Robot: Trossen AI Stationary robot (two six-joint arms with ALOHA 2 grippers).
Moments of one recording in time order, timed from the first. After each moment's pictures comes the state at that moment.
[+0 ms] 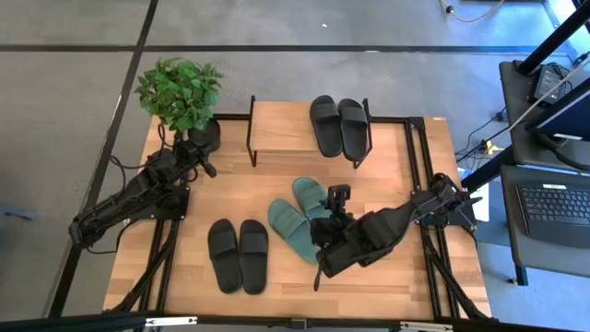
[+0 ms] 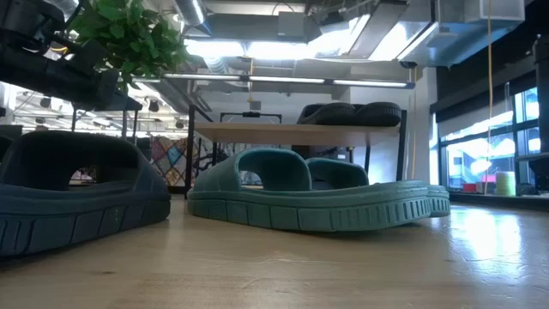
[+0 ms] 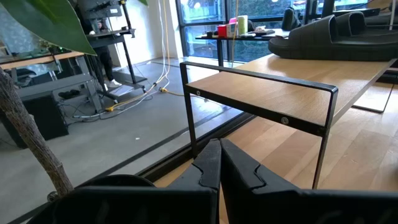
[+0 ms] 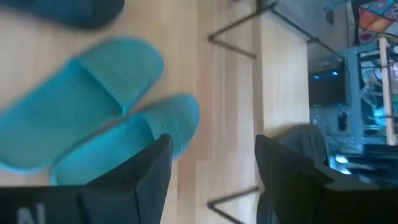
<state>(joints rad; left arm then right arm) 0.61 0.00 0.07 -0.17 -0.27 0.06 0.53 2.01 2.18 -1.57 0.78 0.31</state>
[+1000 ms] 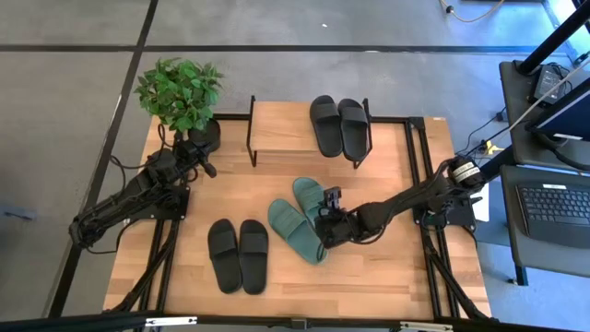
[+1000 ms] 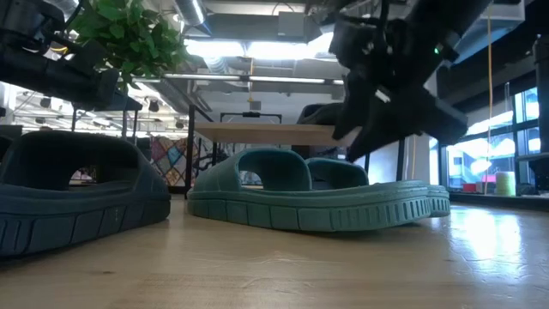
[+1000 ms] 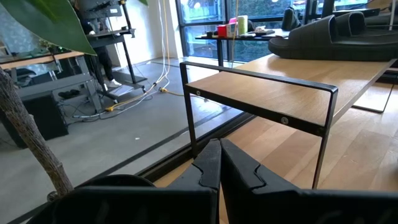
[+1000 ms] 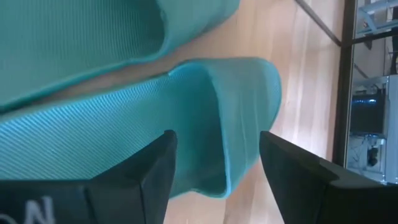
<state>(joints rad) 0.61 0.00 0.07 -0.17 -0.27 0.05 0.38 1.76 1.09 -0.50 0.67 -0.09</state>
